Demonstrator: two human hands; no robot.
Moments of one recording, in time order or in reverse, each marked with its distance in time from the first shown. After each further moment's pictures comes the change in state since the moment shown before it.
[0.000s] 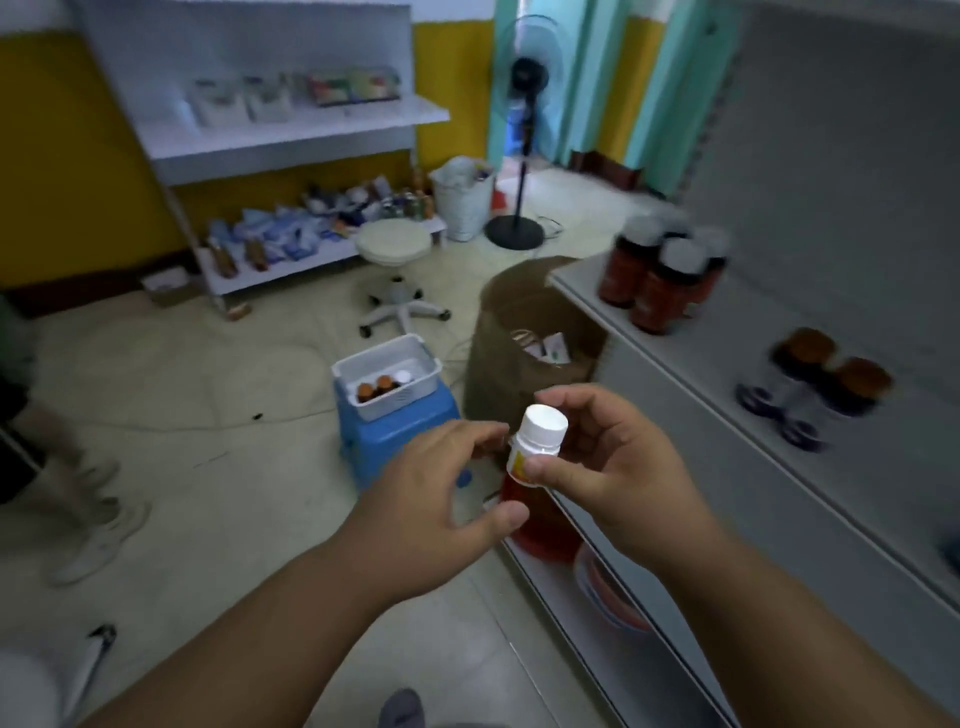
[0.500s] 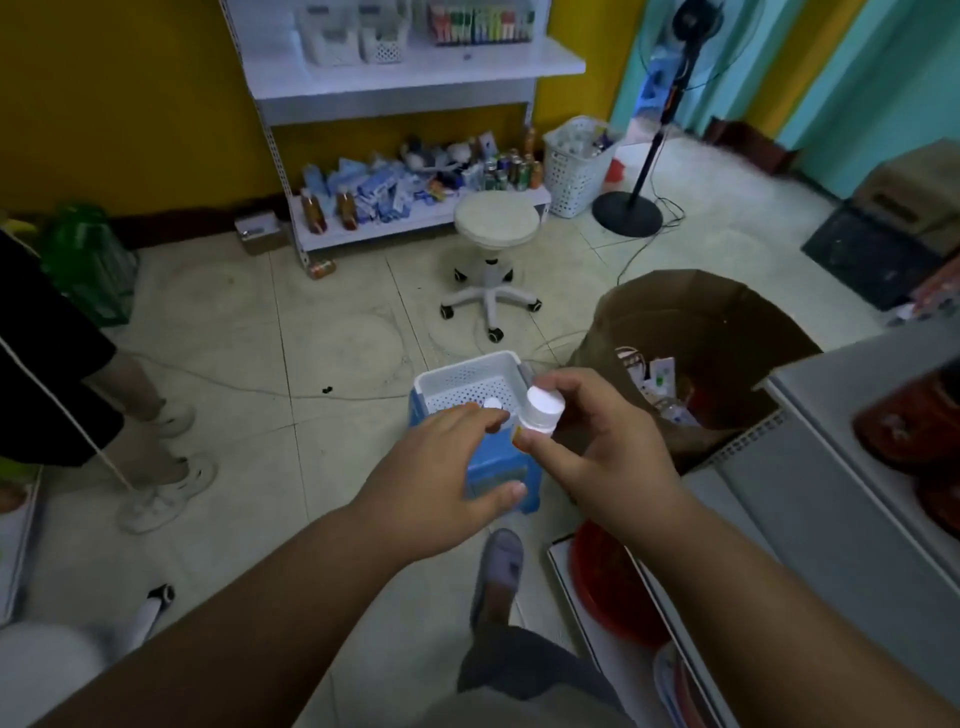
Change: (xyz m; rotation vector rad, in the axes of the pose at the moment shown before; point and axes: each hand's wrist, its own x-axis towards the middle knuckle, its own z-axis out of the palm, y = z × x) left_hand 0.144 -0.202 -0.070 0.155 0.009 -0.213; right_hand 0.265 0.056 0.100 -0.425 -0.186 -0.202
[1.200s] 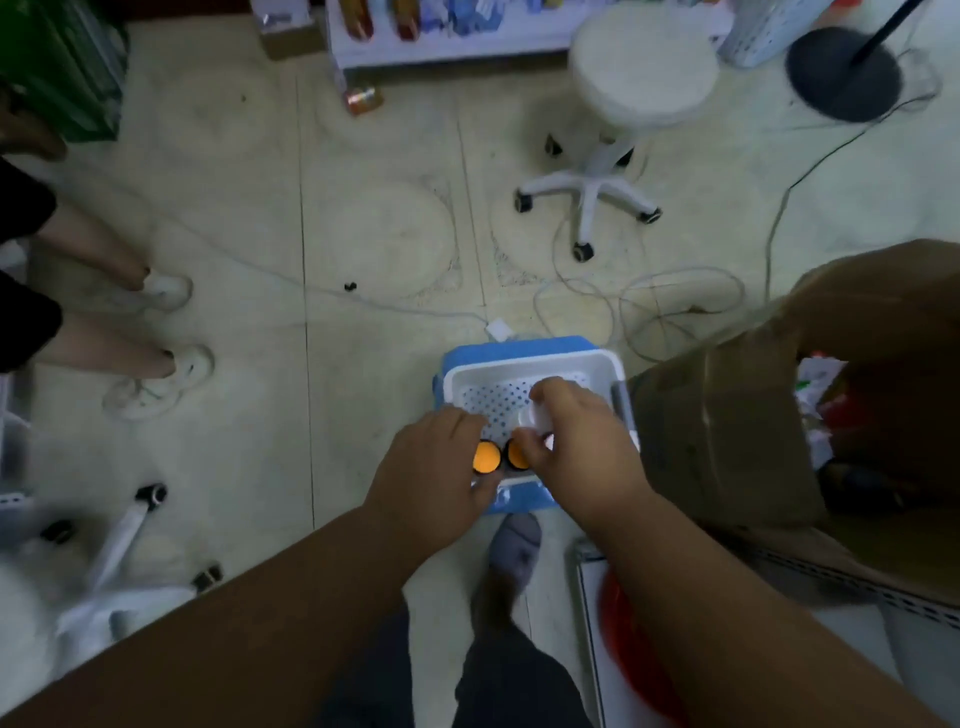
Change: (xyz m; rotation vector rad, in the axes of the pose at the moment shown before) left_hand 0.190 -0.258 0.130 0.114 -0.076 -0.410; right_hand 0.261 0.269 0.171 -0.456 -0.449 0.150
